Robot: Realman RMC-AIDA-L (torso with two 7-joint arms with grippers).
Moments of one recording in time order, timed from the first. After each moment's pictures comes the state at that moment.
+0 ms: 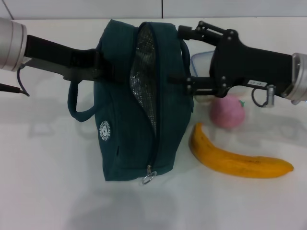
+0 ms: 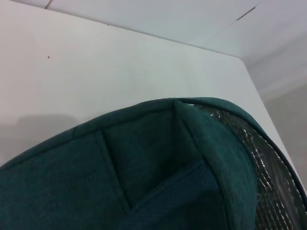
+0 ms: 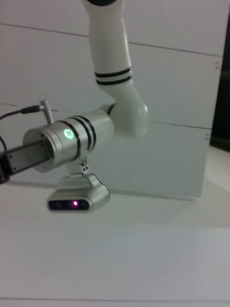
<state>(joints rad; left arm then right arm) -0.62 -2.09 0.85 1.33 2.23 1.81 -2.81 0.65 2.03 -1.28 -0.50 -1.17 -1.56 0.90</state>
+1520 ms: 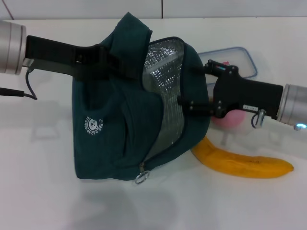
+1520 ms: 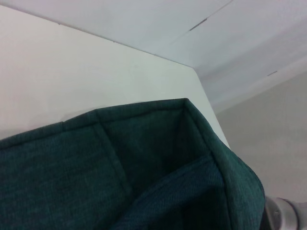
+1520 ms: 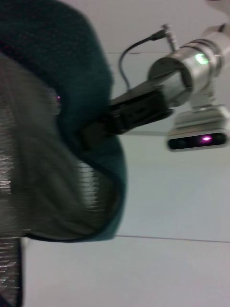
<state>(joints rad) -0.57 -2.08 0.87 1.30 2.06 1.80 -2.81 0.57 2.03 -1.44 -0.46 -1.12 -1.27 0.87</state>
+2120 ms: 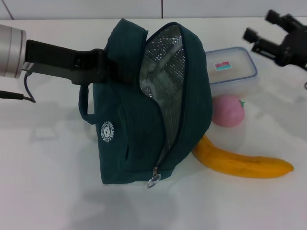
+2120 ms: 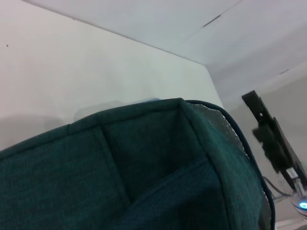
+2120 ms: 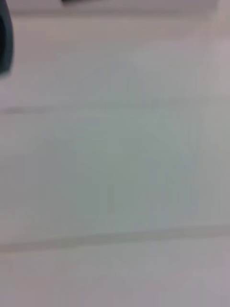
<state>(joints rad) -0.56 -2.08 0.87 1.29 2.08 1.79 -2.81 0.48 2.00 -1.18 -0.43 -0.95 -1.31 0.93</state>
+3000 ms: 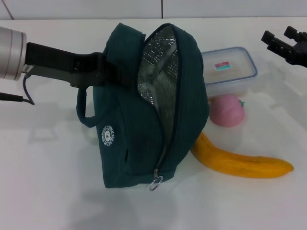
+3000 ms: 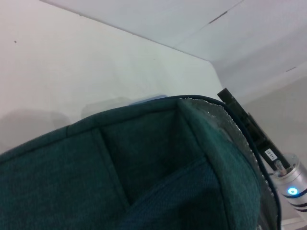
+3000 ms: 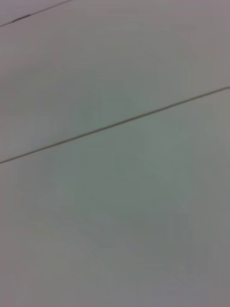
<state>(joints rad) -0.56 -2.08 0.88 1.30 2.10 1.79 -2.81 0.52 2.00 -1.10 -0.33 -0.95 -1.11 1.07</state>
